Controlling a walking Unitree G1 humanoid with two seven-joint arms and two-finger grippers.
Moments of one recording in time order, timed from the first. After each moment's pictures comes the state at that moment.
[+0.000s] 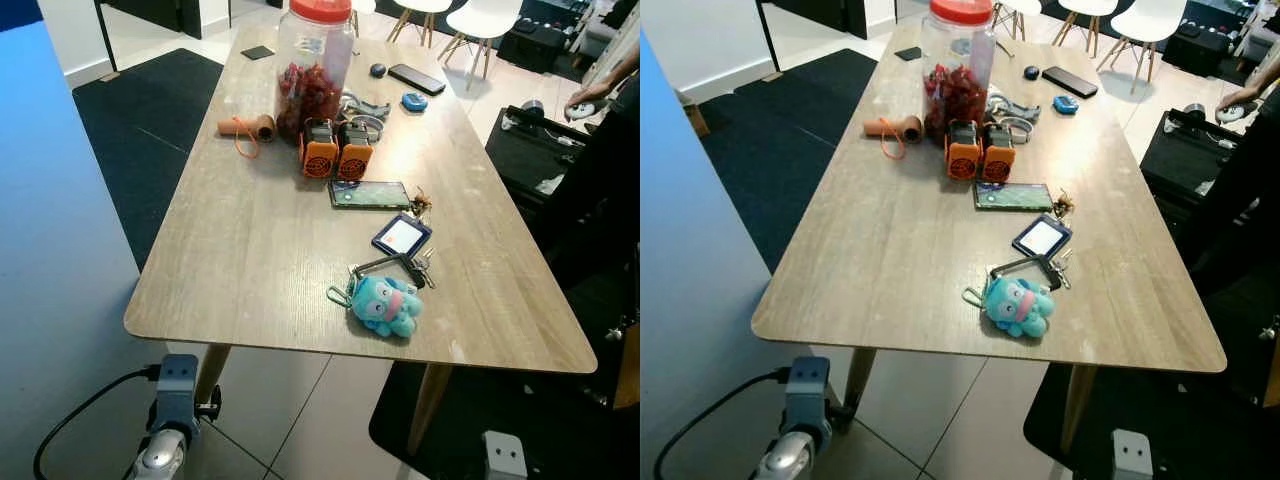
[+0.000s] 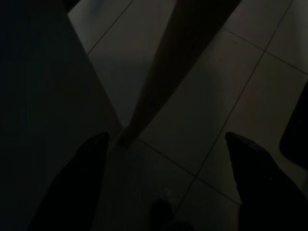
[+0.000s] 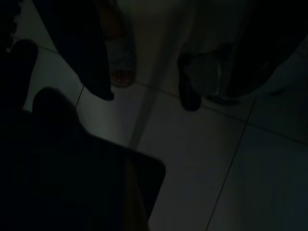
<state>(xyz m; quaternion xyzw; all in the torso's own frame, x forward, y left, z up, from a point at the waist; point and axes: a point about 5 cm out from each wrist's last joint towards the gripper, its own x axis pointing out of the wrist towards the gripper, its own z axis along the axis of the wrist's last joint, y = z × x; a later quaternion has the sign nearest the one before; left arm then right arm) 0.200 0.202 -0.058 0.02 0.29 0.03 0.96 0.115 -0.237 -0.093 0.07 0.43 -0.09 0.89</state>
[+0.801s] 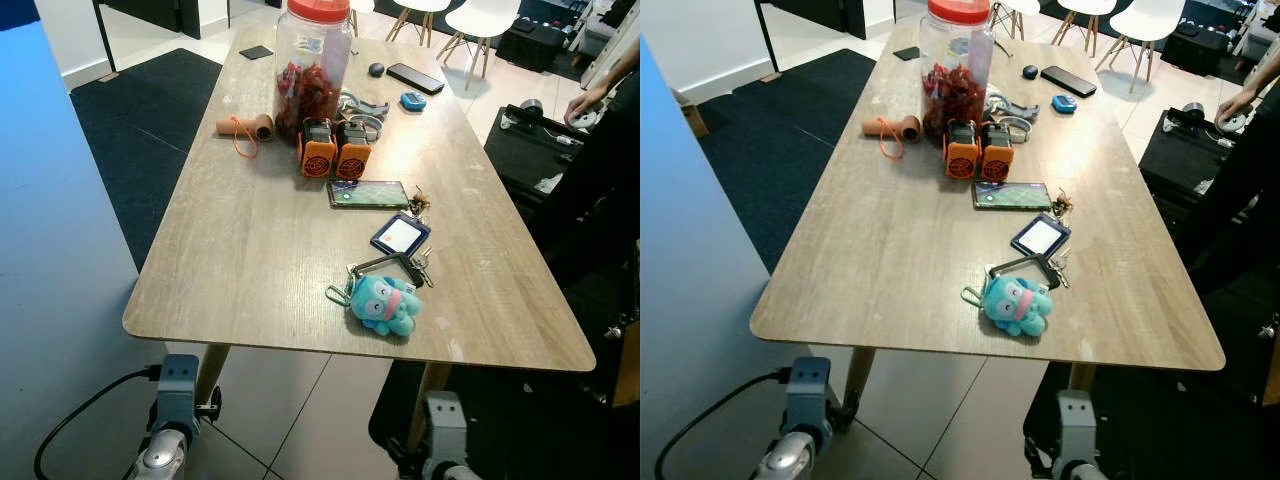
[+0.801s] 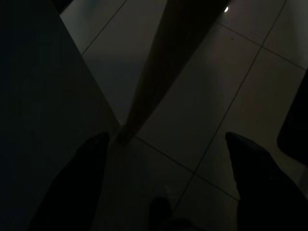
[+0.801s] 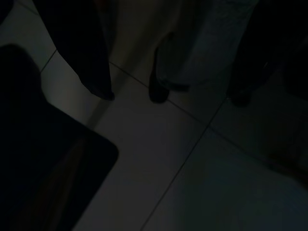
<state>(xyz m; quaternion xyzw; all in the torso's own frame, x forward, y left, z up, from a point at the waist) 0.199 0.201 -0.059 0.03 0.29 0.02 0.96 0.162 -0.181 -0.089 0.03 0.43 0.05 0.90</state>
